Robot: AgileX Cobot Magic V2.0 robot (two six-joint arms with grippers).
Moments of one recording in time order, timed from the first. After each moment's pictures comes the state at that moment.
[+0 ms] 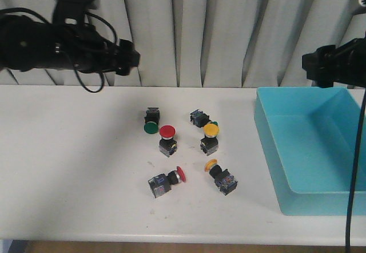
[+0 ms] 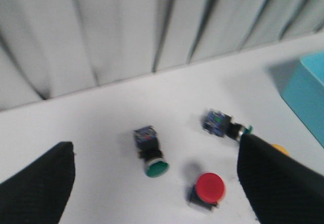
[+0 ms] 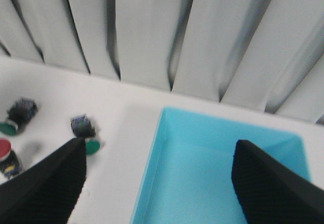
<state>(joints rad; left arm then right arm) -0.36 1.67 -1.44 -0.09 0.46 -0.04 0.07 1.23 -1.06 0.15 0.43 -0.26</state>
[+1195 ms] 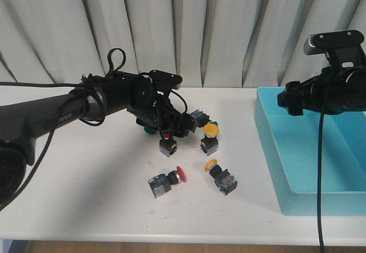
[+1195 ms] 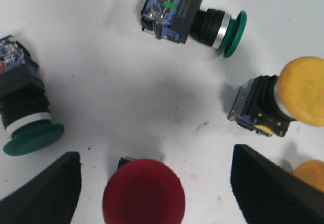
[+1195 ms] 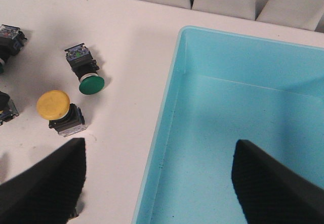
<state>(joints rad) -0.48 2.24 -1.75 -0.14 0.60 -0.02 0.07 1.45 -1.06 0.19 0.45 -0.26</state>
